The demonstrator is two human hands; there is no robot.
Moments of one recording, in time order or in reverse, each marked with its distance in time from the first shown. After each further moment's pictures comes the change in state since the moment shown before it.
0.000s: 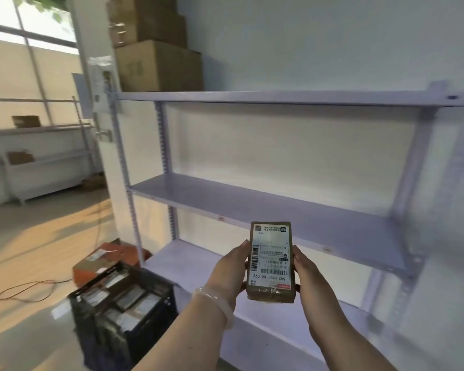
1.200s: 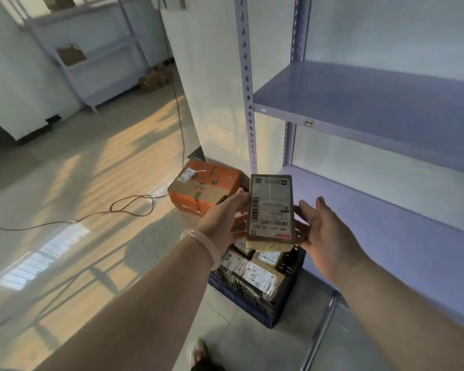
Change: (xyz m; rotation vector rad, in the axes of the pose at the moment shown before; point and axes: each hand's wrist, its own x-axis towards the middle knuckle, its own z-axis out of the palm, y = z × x) left_hand 0.294 -0.018 -0.564 -0.148 0.227 -0.304; right_hand 0.307 0.158 0.517 0.466 -0.246 0.592
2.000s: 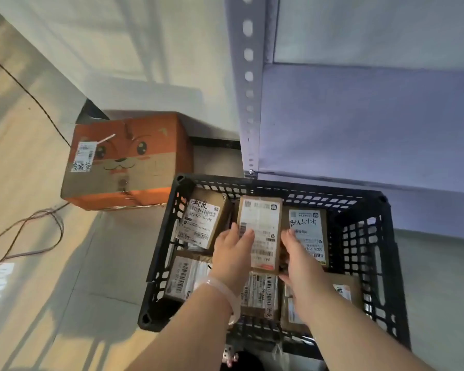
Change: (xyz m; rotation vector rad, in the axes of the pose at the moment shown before) left_hand 0.395 -0.225 -0.139 0.637 -0.145 -0.304; right_hand 0.340 0.295 0.006 0.054 0.636 0.419
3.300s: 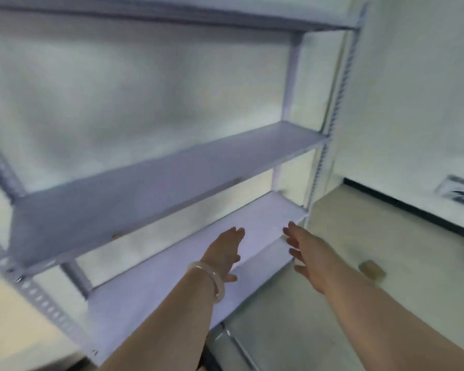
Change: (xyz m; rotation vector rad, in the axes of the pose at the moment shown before) left_hand -0.457 0.277 0.149 0.332 -0.845 0.437; right_hand -0.512 -0.104 -0.280 0.544 0.673 -0.536
